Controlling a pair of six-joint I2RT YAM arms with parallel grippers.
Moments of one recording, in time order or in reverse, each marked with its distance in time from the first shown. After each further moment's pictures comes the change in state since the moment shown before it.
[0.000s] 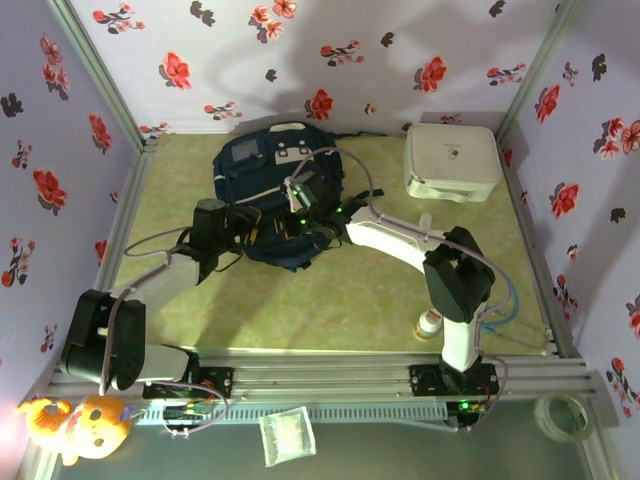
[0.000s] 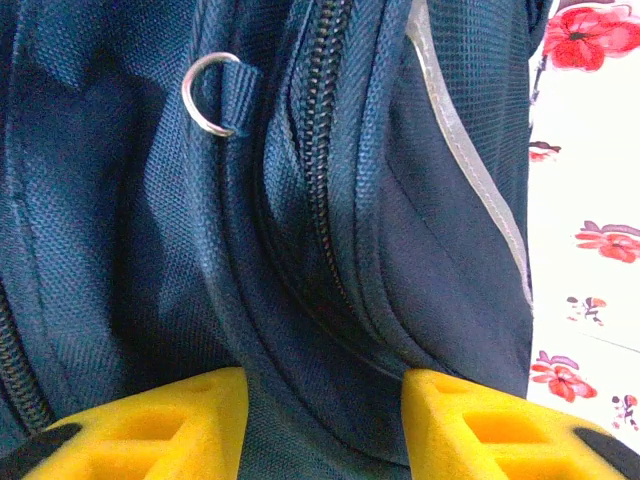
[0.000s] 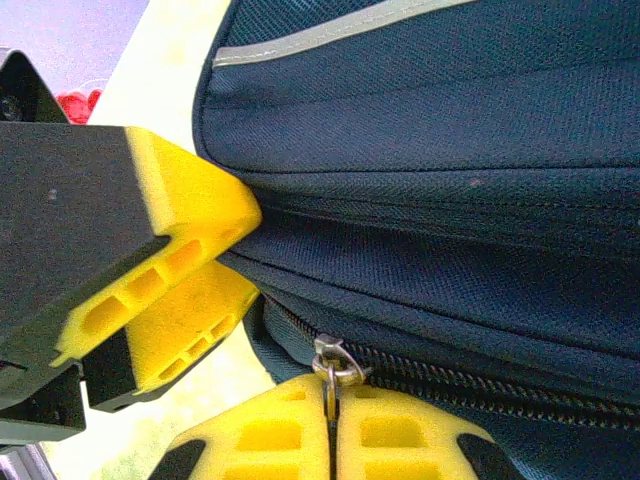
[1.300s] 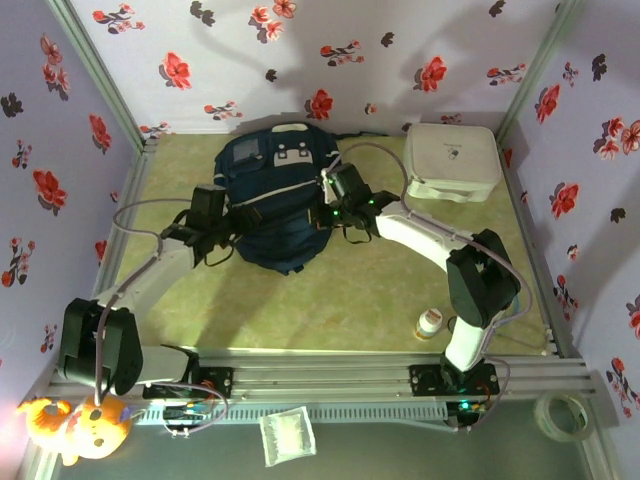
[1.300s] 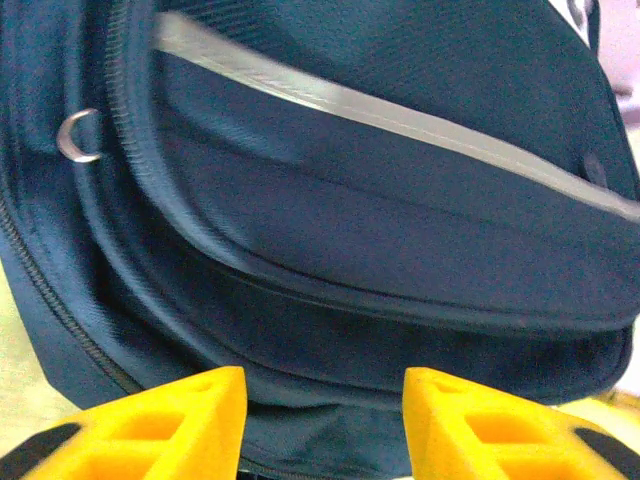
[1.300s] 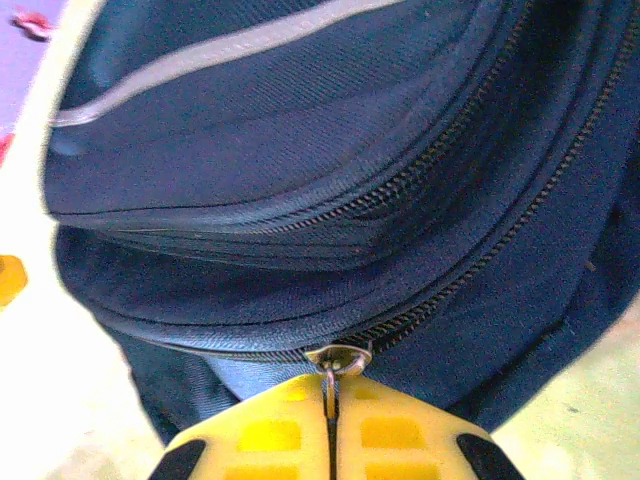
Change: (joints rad) left arm -0.006 -0.033 0.238 -0.471 -0.047 0.555; right arm -0.156 -0.114 -0.119 -0.037 -0.027 -0.027
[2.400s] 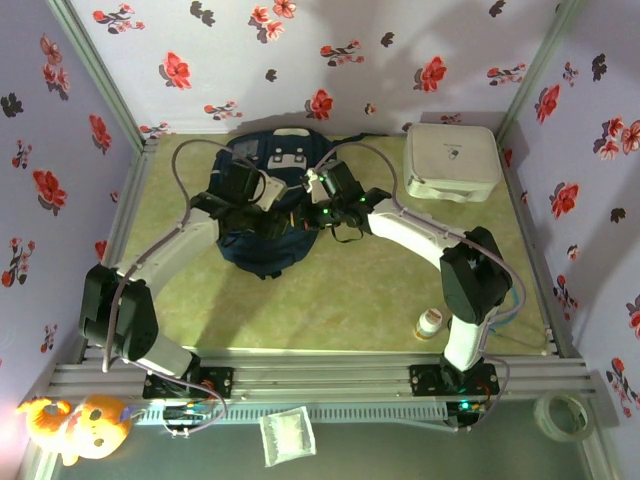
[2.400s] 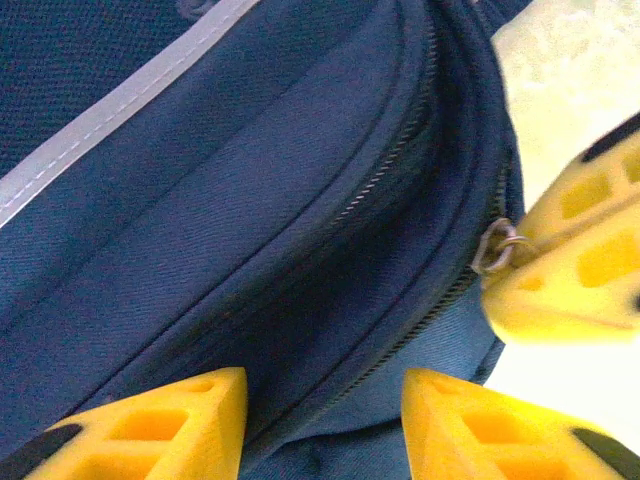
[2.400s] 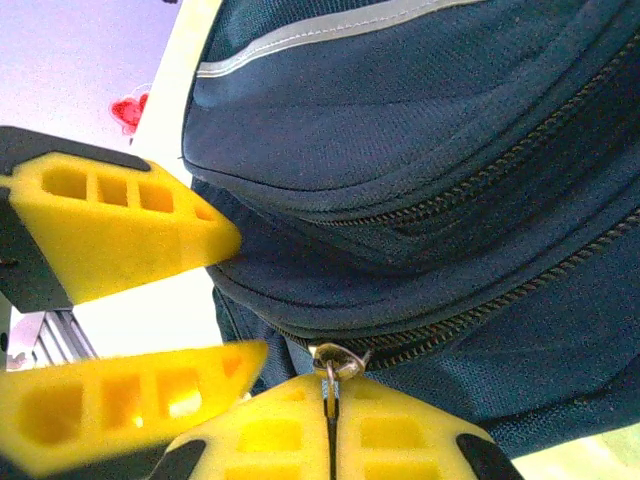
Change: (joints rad) left arm -0.162 0.203 0.300 -0.261 -0.019 0.941; right arm 0.027 0.042 0.057 0.013 -0.196 0.055
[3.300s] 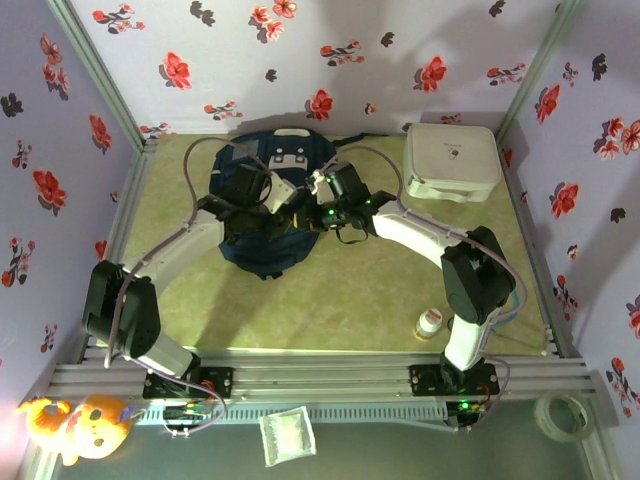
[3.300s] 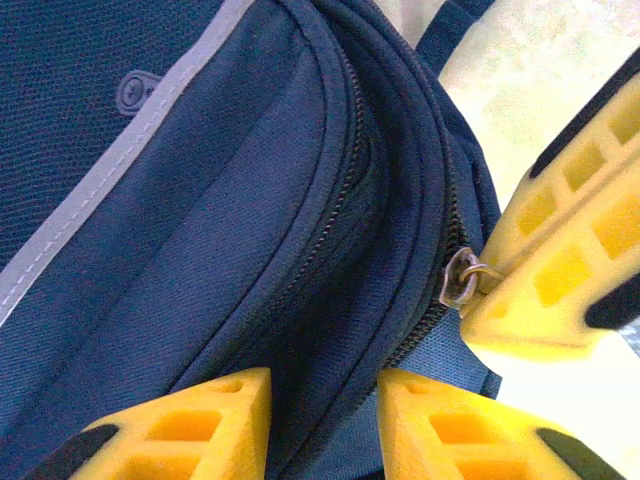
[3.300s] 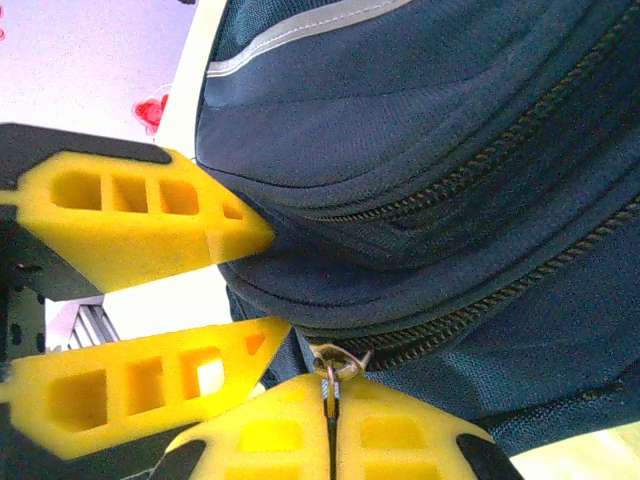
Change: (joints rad) left arm -0.019 0.025 -0.017 0.085 0.000 0.153; right arm -0.032 -0.013 -0.064 0.064 -0.077 0.035
